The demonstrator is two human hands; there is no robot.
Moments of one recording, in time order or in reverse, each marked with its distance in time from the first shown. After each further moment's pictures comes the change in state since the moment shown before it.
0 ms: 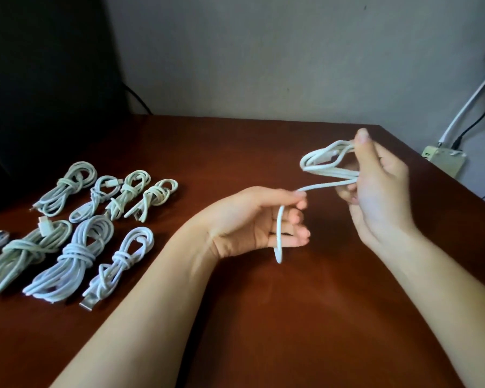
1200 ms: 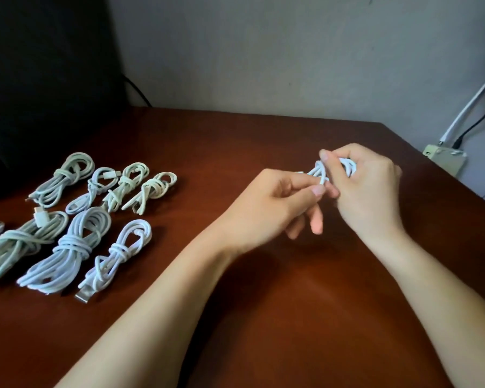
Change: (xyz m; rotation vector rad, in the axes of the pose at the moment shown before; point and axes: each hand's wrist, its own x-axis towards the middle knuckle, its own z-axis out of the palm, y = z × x) left_hand 0.000 -0.008 0.017 0.637 0.192 0.460; right_hand 0.002 0.014 -0.007 -0.851 -0.038 -0.513
